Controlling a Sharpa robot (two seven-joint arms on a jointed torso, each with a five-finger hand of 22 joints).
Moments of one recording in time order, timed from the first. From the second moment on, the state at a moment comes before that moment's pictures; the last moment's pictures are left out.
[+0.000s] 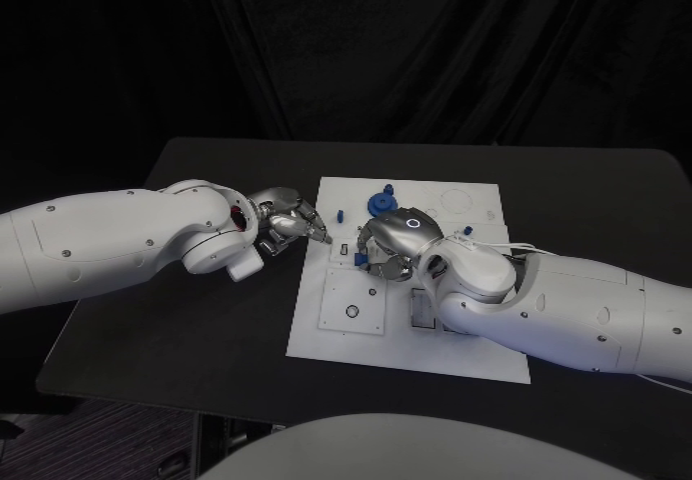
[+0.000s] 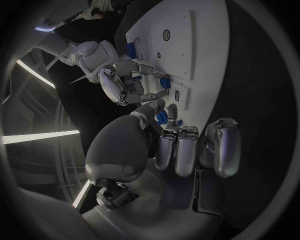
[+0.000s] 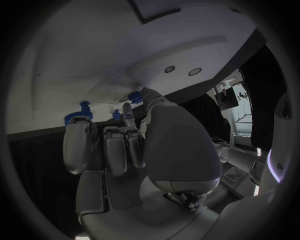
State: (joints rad) left arm 1.34 -0.99 -0.21 1.65 -0.70 -0.12 -0.25; left_hand 1.09 -0.05 0.40 -0.14 0.39 0.77 0.10 0.54 0.56 1.47 0.03 1.57 1.31 1.46 -0.02 1.57 1.31 0.04 1.47 0.09 1.40 1.31; right arm 1.21 -0.49 -0.24 1.50 -1.76 -0.41 -0.35; right_hand 1.42 -0.20 0.20 0.26 0.34 0.96 0.12 0.10 0.30 1.47 0.05 1.57 1.31 1.47 -0.02 1.57 1.31 0.05 1.47 0.08 1.36 1.31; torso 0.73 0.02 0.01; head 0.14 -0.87
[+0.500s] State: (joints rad) left arm 1.32 -0.98 -0.21 1.64 -0.68 -0.11 -0.25; left_hand 1.10 -0.04 0.41 -0.16 0.39 0.78 0.10 0.54 0.55 1.47 0.03 1.57 1.31 1.47 -0.02 1.57 1.31 0.05 1.46 0.09 1.38 1.31; right arm 1.20 -0.48 -0.24 1.49 -1.76 -0.42 -0.35; right_hand 1.45 -0.19 0.24 0.22 0.45 1.07 0.08 0.18 0.38 1.47 0.01 1.57 1.31 1.47 -0.05 1.57 1.31 0.05 1.47 0.06 1.36 1.31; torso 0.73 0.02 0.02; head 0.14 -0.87
